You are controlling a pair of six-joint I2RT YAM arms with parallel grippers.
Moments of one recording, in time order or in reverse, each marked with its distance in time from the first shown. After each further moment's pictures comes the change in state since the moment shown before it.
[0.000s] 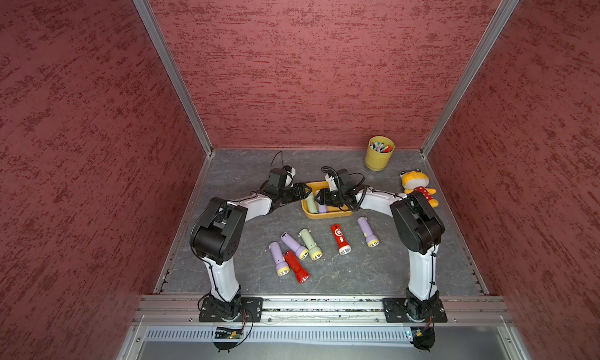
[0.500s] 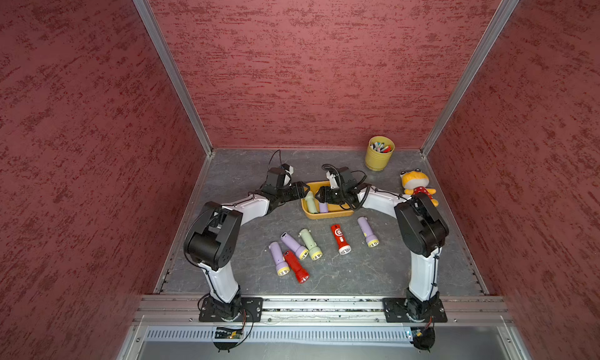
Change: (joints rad) left arm 0.000 -0.069 -0.019 -0.027 -0.058 0.030; right arm 0.000 -0.045 0.005 -0.032 0.042 -0.025
